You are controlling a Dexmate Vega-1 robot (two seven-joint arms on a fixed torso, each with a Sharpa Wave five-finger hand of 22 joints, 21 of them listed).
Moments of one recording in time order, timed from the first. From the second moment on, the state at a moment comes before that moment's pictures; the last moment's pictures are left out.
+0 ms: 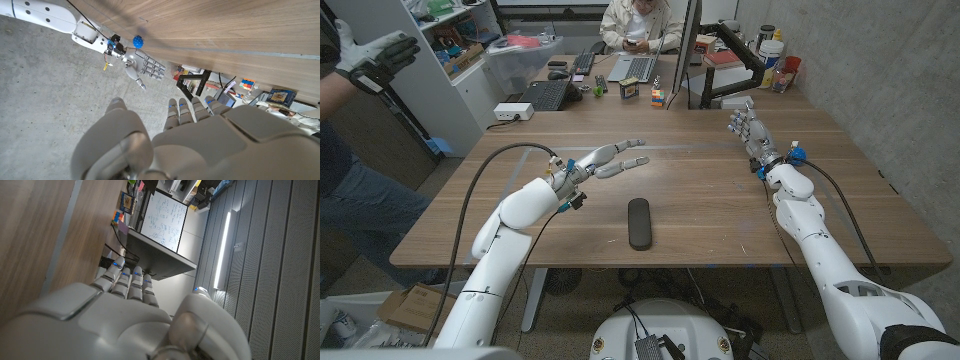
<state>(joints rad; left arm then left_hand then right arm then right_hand) 1.18 0.25 -0.06 -1.91 0.45 -0.33 -0.56 0.48 0.06 0.03 0.02 0.32 0.07 0.02 0.20 0.19 0.02 -0.02 0.21 0.19 -0.05 0.01 0.19 0.18 -0.13 0.03 0.19 0.18 -0.75 -0.19 0.00 -1.15 0.28 0.27 0.30 0.30 0.07 -0.01 0.07 0.21 0.14 0.08 0.19 0.18 0.19 0.10 0.22 0.18 0.10 0.07 0.20 0.19 0.10 -0.01 0.45 0.17</state>
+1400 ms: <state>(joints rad) 1.26 0.28 -0.05 -1.99 0.61 -0.34 -0.47 0.51 0.07 0.03 0.00 0.31 0.08 0.01 0.20 0.19 0.02 -0.03 0.21 0.19 -0.05 0.01 0.19 0.18 -0.15 0.04 0.20 0.18 -0.74 -0.19 0.00 -1.14 0.29 0.28 0.31 0.30 0.07 -0.01 0.07 0.21 0.14 0.08 0.19 0.18 0.20 0.11 0.22 0.18 0.10 0.07 0.20 0.19 0.10 -0.01 0.44 0.17</state>
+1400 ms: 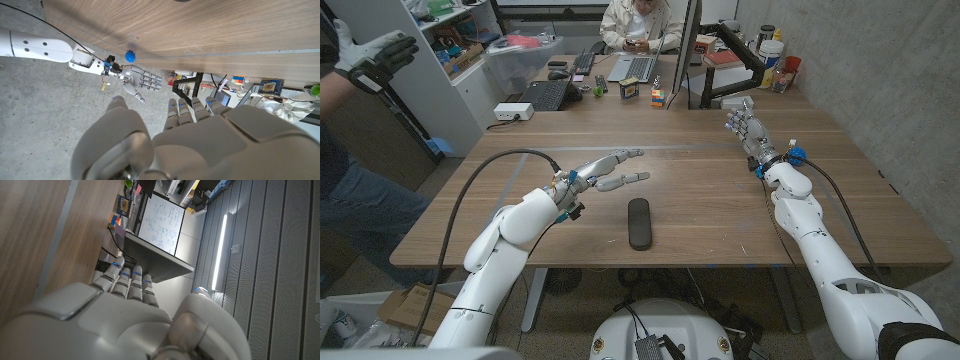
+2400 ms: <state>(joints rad) 1.25 0.34 0.00 -1.98 0.74 -0.37 -0.41 0.52 0.07 0.03 0.00 0.31 0.09 0.00 0.20 0.19 0.03 -0.04 0.21 0.19 -0.05 -0.01 0.19 0.18 -0.15 0.04 0.20 0.18 -0.74 -0.19 0.00 -1.13 0.28 0.27 0.32 0.30 0.07 -0.02 0.07 0.21 0.14 0.08 0.19 0.18 0.20 0.11 0.22 0.18 0.10 0.07 0.20 0.19 0.10 -0.01 0.43 0.17</state>
